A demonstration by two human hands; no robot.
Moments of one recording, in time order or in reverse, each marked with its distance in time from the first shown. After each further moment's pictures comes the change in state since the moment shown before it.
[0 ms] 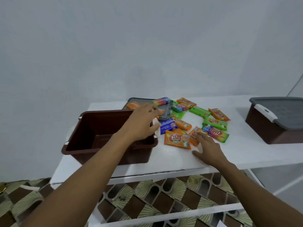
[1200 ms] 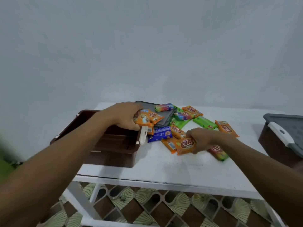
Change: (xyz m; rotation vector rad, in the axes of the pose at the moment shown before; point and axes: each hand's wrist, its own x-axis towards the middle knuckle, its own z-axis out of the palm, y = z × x) left_hand 0.048 0.007 -0.031 0.172 -0.439 -0.358; right_hand 0.102 0.017 -0.091 -0.230 -0.509 -0.451
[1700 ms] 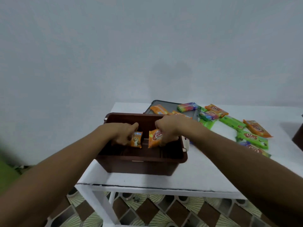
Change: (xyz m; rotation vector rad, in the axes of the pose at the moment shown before) left_hand -0.021 -0.157 0.064 0.055 -0.429 -0.009; right_hand 0.077 -0.243 -0.084 -0.226 0.090 -0.059
